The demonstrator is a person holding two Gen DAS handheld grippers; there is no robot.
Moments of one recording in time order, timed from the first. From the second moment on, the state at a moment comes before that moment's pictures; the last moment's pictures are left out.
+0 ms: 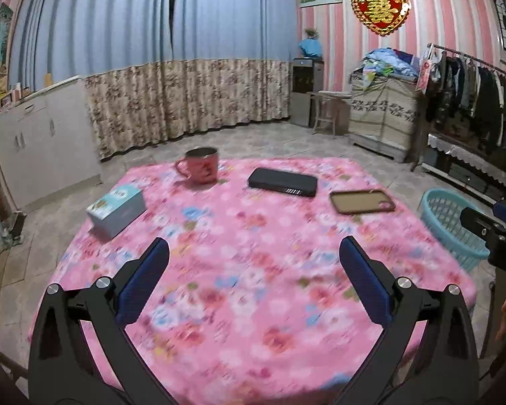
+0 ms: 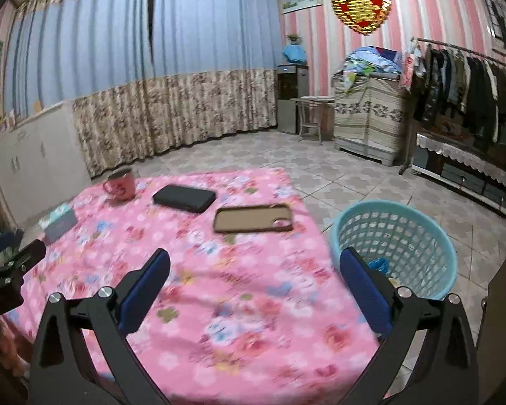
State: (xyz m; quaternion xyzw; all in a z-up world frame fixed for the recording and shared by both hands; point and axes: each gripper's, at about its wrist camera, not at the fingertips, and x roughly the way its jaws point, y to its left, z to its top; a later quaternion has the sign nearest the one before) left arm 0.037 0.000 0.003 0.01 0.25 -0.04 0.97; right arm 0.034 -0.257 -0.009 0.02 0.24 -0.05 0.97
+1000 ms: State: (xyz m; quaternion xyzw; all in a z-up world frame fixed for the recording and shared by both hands) left arm 0.030 -0.002 -0.037 0.02 0.25 -0.02 0.97; right arm 0.023 -0.221 -0.045 -0.02 0.24 -0.05 0.97
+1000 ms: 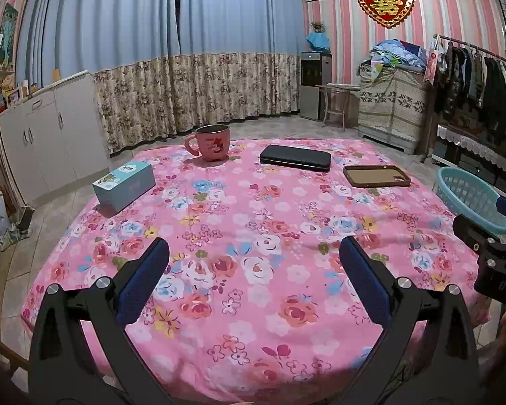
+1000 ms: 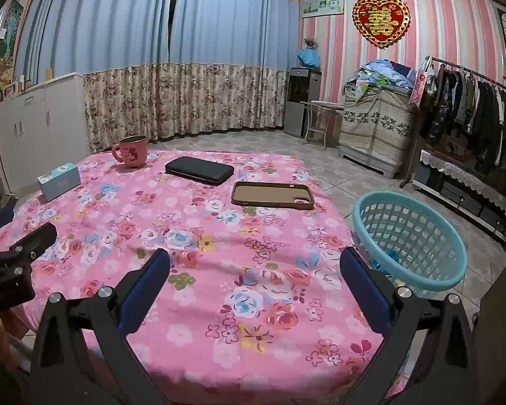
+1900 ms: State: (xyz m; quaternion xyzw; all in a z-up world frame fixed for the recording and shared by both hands) left arm 0.028 0.000 -0.031 0.02 0.24 -0.02 0.97; right arm 0.022 -0.221 -0.046 -0.02 0.23 -0.05 0.97
